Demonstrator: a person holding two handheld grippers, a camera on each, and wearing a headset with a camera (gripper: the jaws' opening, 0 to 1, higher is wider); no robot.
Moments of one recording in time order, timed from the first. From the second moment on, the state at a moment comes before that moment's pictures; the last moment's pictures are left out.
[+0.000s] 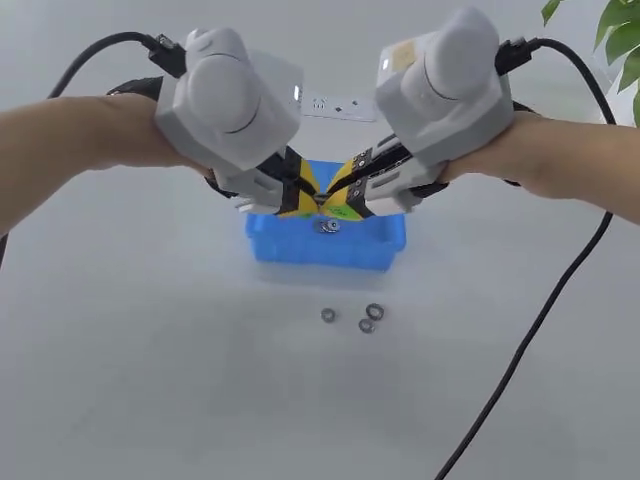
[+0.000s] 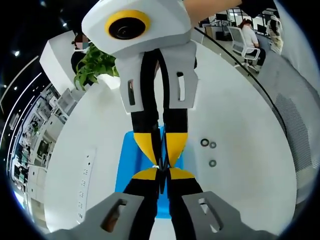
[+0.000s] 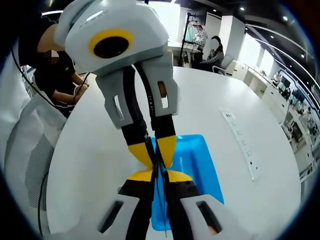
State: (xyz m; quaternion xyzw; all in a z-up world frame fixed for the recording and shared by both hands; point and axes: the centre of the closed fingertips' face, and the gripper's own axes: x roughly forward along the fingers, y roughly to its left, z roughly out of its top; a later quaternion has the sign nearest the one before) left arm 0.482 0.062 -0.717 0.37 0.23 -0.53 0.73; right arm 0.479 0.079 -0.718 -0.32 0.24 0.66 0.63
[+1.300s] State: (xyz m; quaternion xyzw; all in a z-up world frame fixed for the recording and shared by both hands) left arm 0.483 0.050 -0.705 0.39 0.21 -0.53 0.72; right arm 0.478 0.062 -0.723 -0.36 0.25 0.65 0.62
